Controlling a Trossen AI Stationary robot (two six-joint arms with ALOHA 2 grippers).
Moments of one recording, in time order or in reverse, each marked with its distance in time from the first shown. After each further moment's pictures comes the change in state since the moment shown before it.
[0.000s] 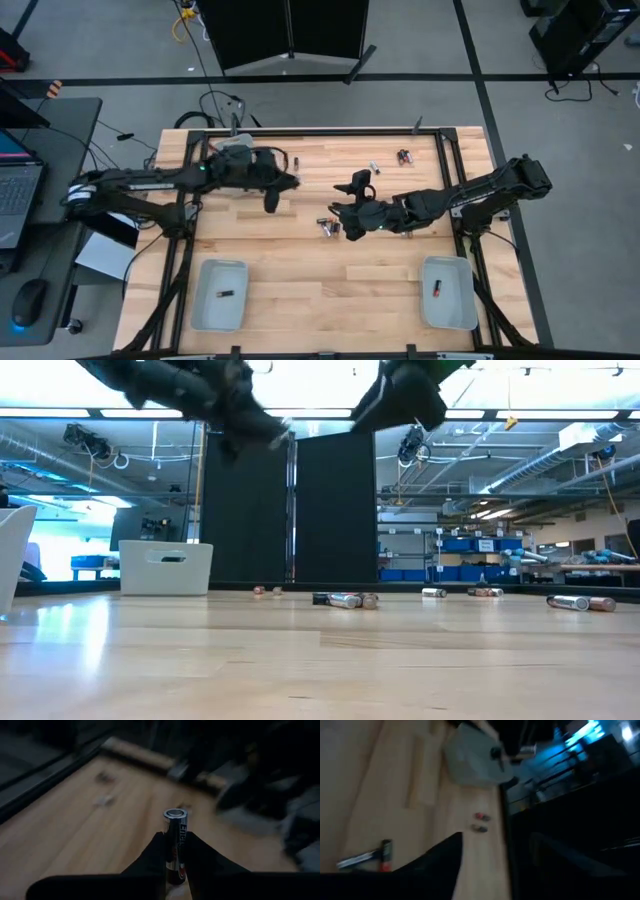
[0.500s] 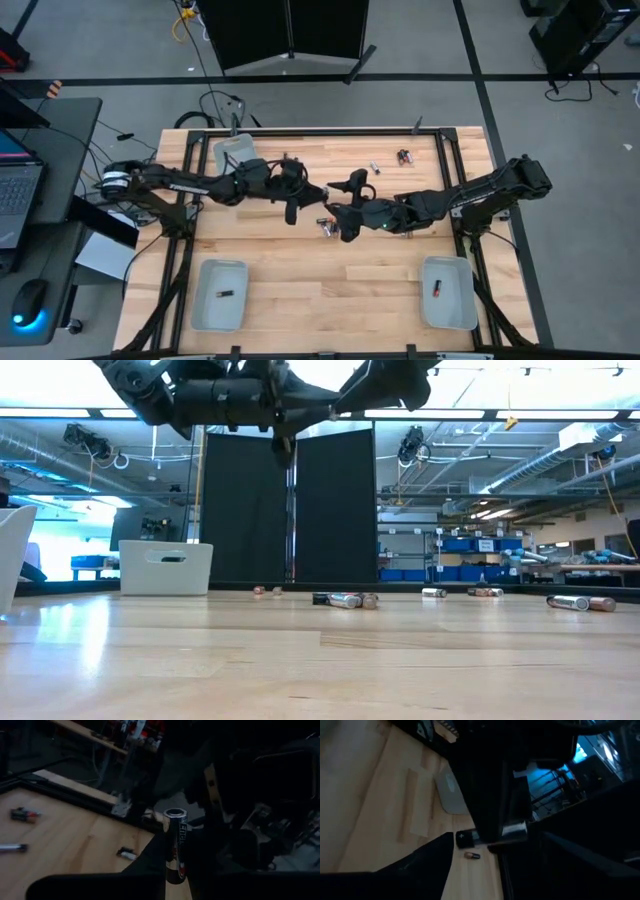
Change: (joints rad) left arm -0.115 0.329 -0.004 0.677 0.107 -0.153; right arm 0.011 0.001 0.000 0.178 -0.010 -0.081
